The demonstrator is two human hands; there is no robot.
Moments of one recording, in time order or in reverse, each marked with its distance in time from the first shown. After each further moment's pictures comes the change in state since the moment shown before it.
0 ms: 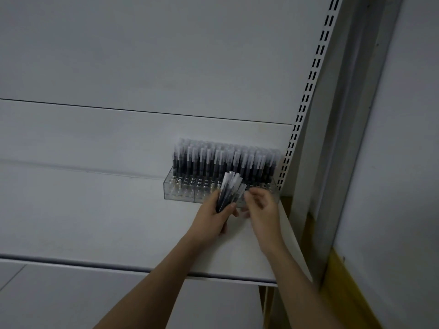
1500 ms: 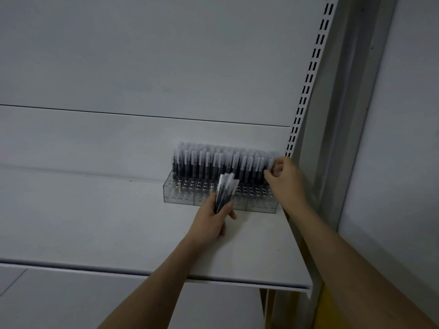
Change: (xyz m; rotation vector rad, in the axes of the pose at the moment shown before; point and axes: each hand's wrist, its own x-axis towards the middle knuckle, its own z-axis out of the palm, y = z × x) left_hand -0.002 0.002 -0.001 0.016 0.020 -0.046; right_hand 0.079 -0.040 -0.041 -0.573 0.102 -0.246
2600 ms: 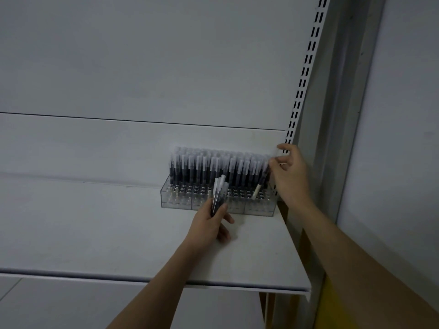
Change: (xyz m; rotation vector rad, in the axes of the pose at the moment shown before) left_hand 0.001 -0.001 0.003 -0.140 0.010 -0.108; right_hand -0.007 -0.027 -0.024 0.444 0.062 -0.015
